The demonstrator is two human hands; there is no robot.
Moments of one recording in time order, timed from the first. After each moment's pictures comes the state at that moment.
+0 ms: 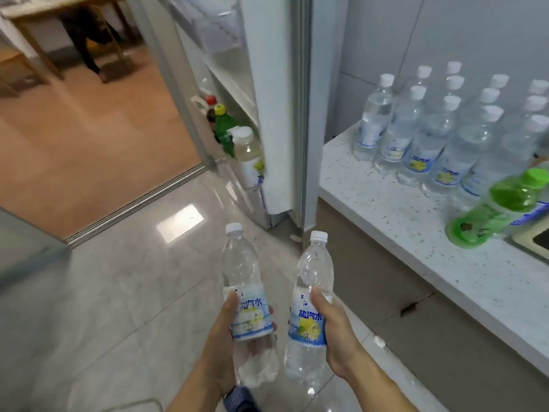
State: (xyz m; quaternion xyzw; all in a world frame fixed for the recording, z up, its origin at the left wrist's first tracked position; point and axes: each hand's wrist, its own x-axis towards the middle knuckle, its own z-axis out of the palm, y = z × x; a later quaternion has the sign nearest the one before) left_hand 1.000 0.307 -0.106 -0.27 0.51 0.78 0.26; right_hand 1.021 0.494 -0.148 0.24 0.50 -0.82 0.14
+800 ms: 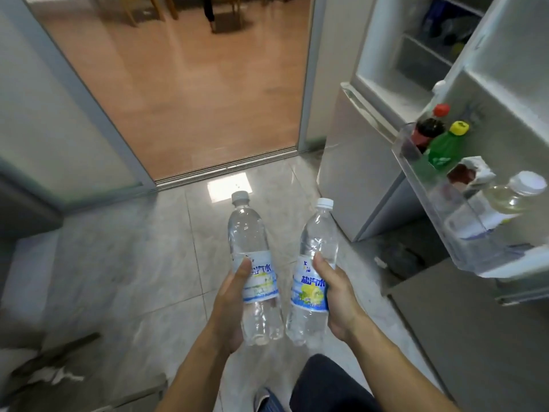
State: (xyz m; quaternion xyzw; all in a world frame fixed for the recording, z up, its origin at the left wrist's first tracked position) left_hand 0.875 -0.041 -0.102 -0.28 0.51 0.80 0.10; right_hand 0.830 0.140 -0.121 0.13 0.60 -0.74 0.26
